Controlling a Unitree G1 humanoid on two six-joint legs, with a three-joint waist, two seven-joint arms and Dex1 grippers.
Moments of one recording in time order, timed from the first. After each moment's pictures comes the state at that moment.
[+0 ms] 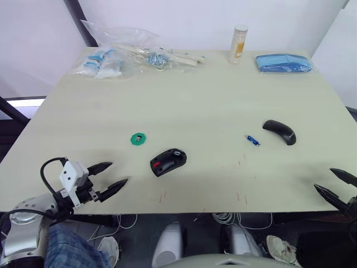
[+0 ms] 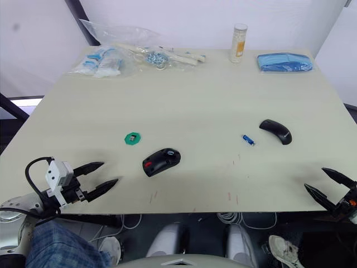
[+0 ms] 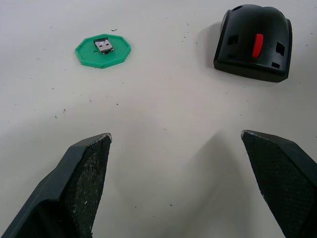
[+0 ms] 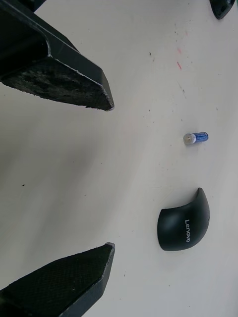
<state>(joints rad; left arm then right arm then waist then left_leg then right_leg) 0.20 0.74 0.38 0.14 -0.43 0.00 -1.13 0.26 -0.68 -0.53 0.33 0.58 -0.18 1.26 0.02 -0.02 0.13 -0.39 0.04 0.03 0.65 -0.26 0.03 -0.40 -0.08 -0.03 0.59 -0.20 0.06</state>
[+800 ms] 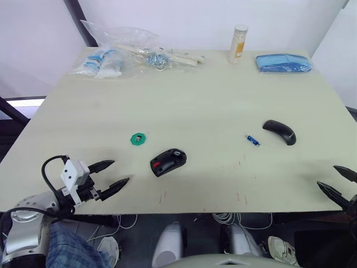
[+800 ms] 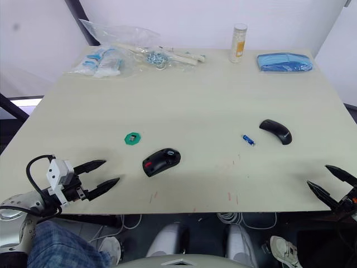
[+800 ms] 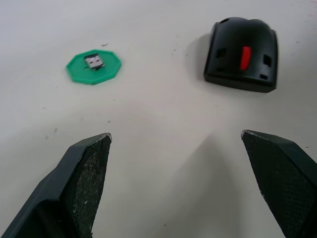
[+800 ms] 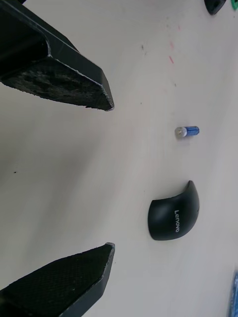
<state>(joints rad) 0.18 0.73 0.37 0.12 -0.44 -0.02 -1.17 0.23 -0.68 -0.56 0.34 0.59 -0.18 1.28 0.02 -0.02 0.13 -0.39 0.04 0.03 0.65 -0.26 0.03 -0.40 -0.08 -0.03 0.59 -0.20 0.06</state>
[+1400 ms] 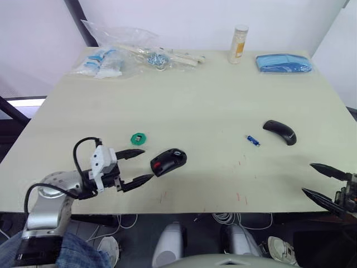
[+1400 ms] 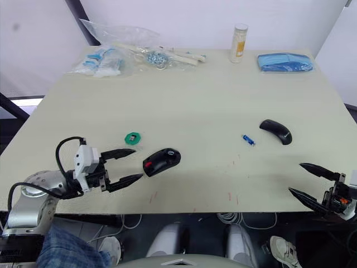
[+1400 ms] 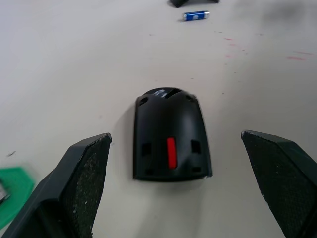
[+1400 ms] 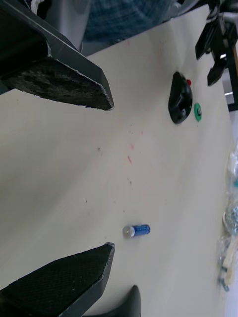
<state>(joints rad) 0.00 0.76 0.16 -0.06 -0.42 0.09 -1.21 0.26 -0.68 -0.48 0.10 0.69 -0.07 1.47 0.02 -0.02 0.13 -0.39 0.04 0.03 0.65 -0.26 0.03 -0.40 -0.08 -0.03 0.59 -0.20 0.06</state>
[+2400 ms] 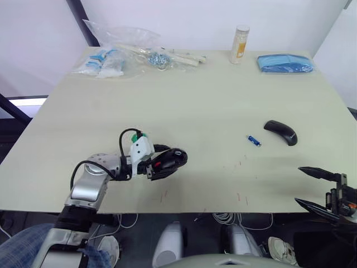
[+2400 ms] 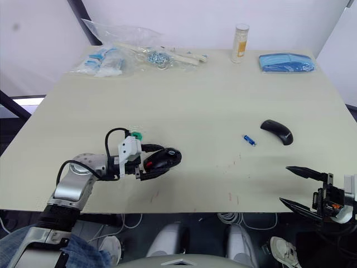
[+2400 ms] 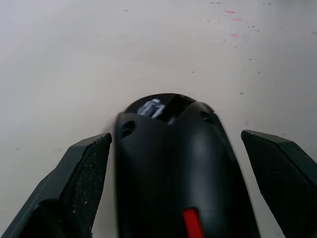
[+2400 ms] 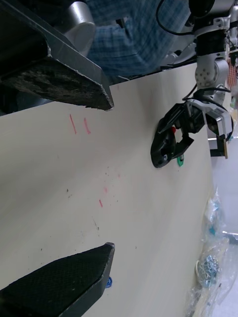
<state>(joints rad) -0.24 0.66 -0.08 0.11 -0.26 0.10 -1.16 0.25 -0.64 -0.45 0.02 0.71 -0.11 1.57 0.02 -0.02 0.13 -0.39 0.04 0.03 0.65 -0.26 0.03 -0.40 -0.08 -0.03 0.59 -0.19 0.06</state>
